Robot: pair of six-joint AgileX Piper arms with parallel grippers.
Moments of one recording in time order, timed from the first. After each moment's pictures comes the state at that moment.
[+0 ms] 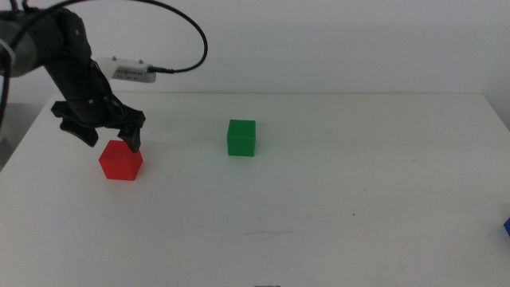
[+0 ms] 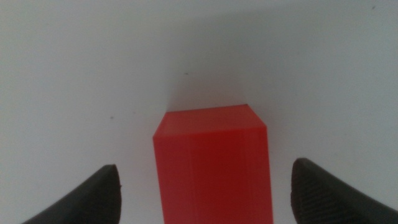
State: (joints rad) left arm -0.02 2.08 -1.71 -0.07 1.07 0.23; right arm -0.04 -0.01 0.03 -0.14 0.19 0.05
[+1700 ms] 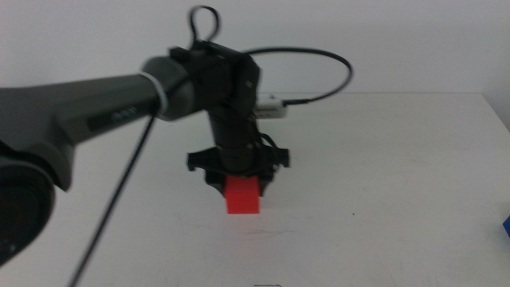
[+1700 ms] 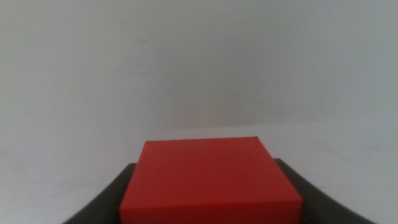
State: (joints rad) left arm -0.59 2.03 -1.63 -0.02 1.09 -0.55; right arm -0.04 -0.01 0.03 -0.14 0.19 0.05
